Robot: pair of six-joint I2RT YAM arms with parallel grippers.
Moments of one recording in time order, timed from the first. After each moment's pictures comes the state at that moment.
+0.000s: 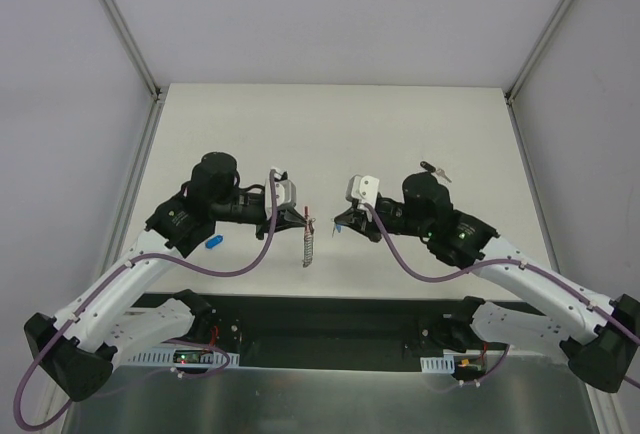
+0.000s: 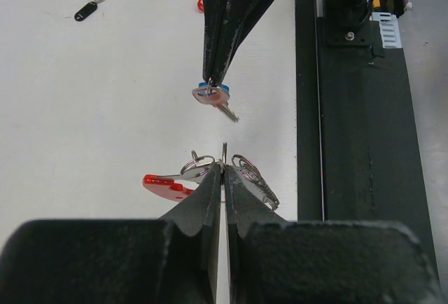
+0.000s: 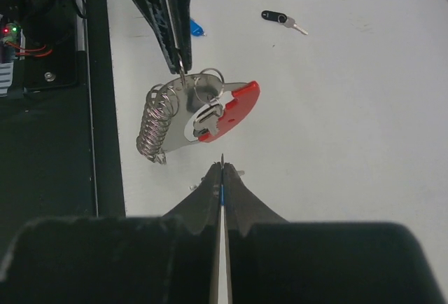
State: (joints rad) left arm -0.60 0.92 0.92 -0.46 0.83 0.41; right arm 0.86 0.98 0.84 -0.19 -0.44 -0.30
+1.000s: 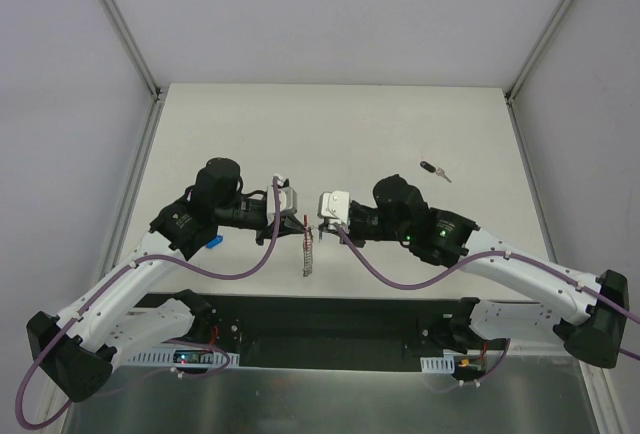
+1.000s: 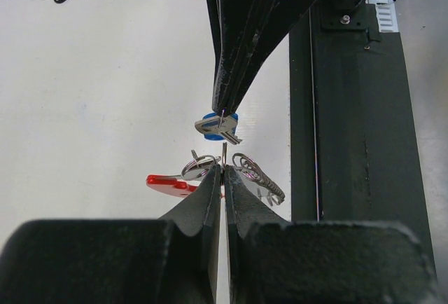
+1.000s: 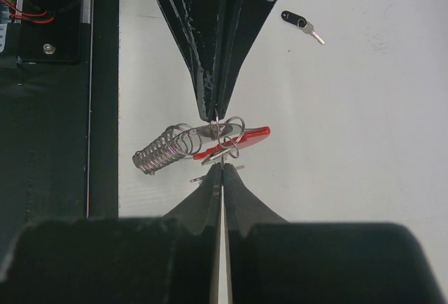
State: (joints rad) left arm -0.60 0.92 0.86 -0.46 0.85 0.43; right arm 1.04 1.09 0.95 -0.28 -0.31 -0.43
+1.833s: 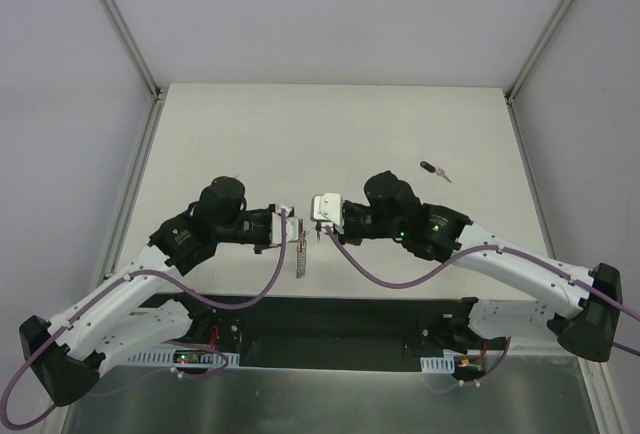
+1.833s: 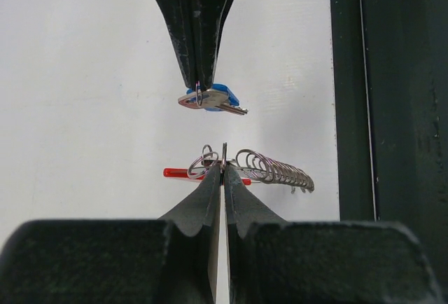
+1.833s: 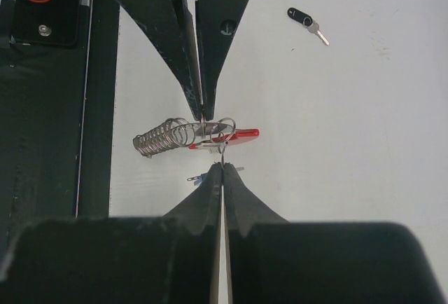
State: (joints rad) left arm -0.70 0.83 0.78 -0.49 0.64 0.62; right arm 1.05 1.15 1.01 -0.33 -0.32 -0.51
